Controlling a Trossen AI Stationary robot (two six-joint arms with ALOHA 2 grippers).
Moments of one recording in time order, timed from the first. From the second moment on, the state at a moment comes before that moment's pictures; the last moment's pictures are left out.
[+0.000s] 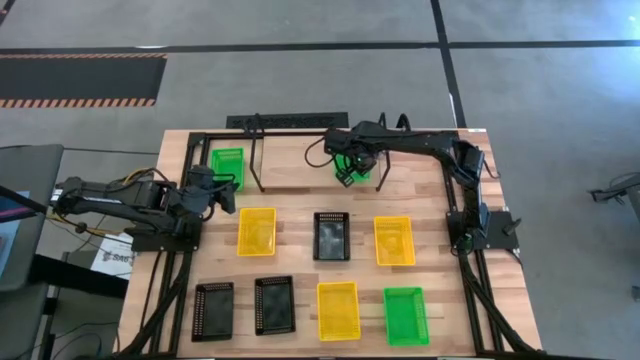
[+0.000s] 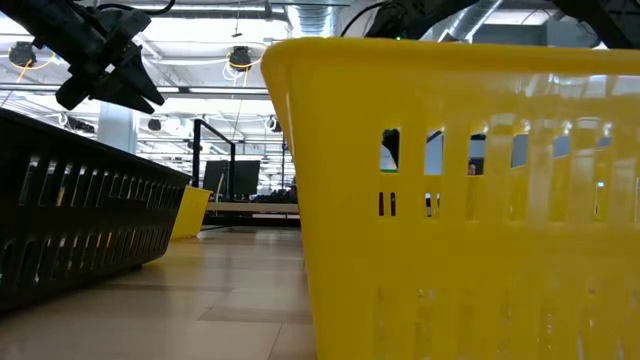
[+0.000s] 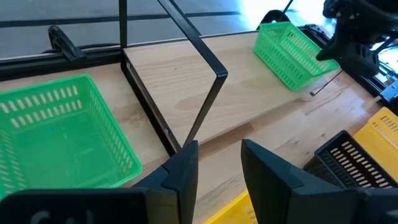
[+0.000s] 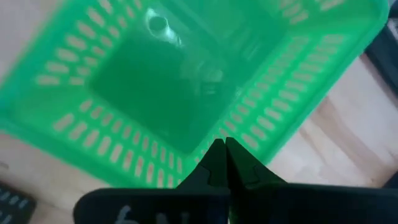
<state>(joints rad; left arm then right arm) -0.10 0.54 0.56 -0.75 -0.71 -0.95 -0.38 2.00 1.69 -1.24 0.25 0.48</state>
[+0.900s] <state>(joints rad) -0.10 0.54 0.56 -0.76 -0.68 -0.94 0.07 1.77 2.22 -1.57 0.27 0.82</state>
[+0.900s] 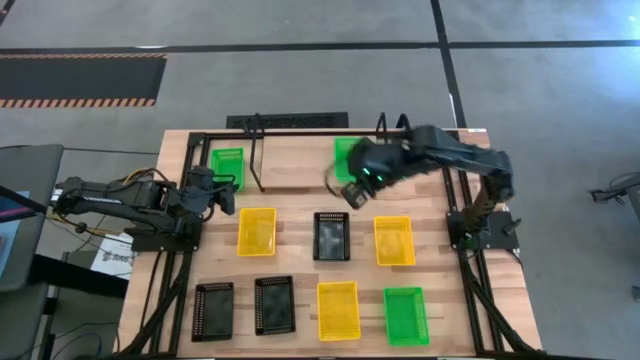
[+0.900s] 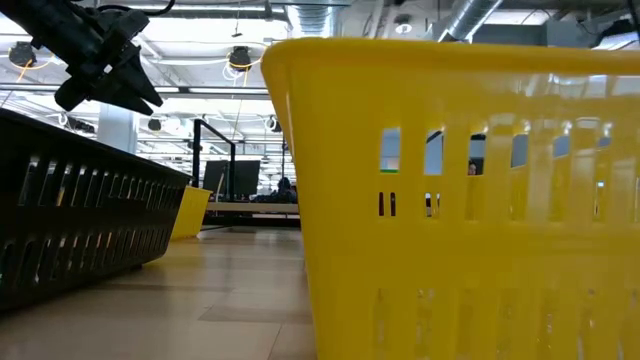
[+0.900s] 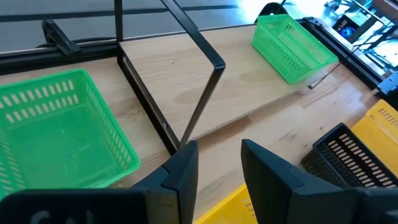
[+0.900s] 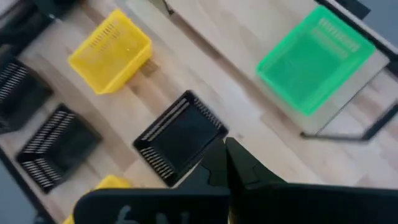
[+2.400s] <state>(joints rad) -0.10 0.54 0.56 -0.77 -0.58 -0.88 0.37 1.38 1.01 -1.25 0.11 1.86</state>
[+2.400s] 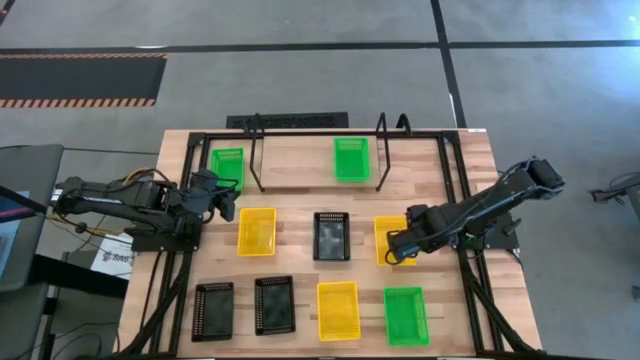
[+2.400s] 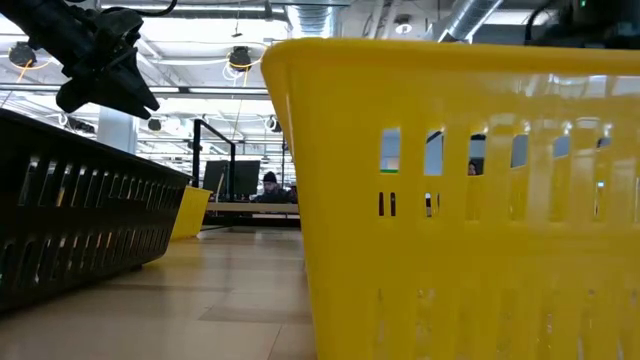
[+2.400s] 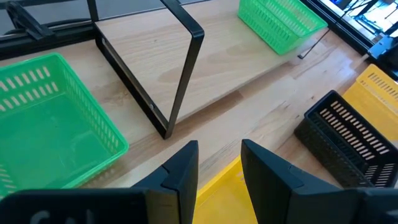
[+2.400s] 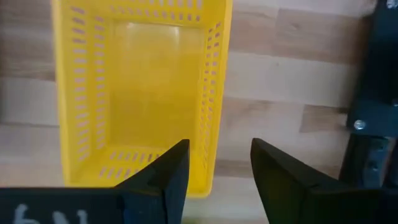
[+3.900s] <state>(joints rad) -0.10 0.54 0.56 -0.77 -0.61 -0.91 0.03 1.51 0.82 -0.96 -0.01 1.41</state>
